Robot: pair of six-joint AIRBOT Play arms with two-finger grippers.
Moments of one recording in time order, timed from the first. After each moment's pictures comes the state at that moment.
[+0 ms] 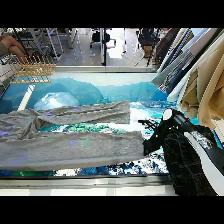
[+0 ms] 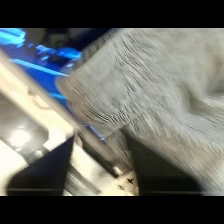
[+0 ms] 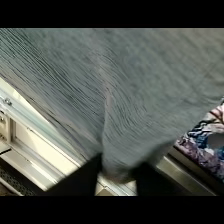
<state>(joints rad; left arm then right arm) 1.26 -1.75 1.60 1.34 -1.26 -1.13 0.06 -1.48 1.11 -1.13 1.67 1.10</state>
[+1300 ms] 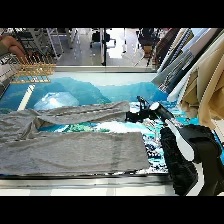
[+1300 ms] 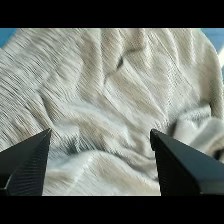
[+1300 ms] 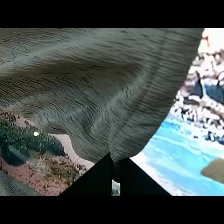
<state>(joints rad) 1.15 -1.73 1.61 0.84 -1.28 -1.12 0.07 -1.90 1.52 -0.80 0.99 1.25</state>
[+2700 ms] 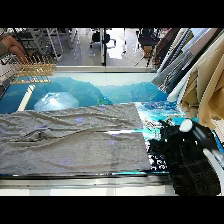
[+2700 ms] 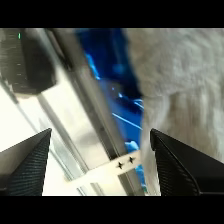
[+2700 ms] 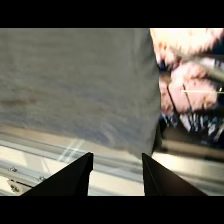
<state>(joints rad) 1.35 -1.75 1.47 1.32 -1.29 -1.40 -0.10 -1.15 0.78 -1.09 1.41 1.49</state>
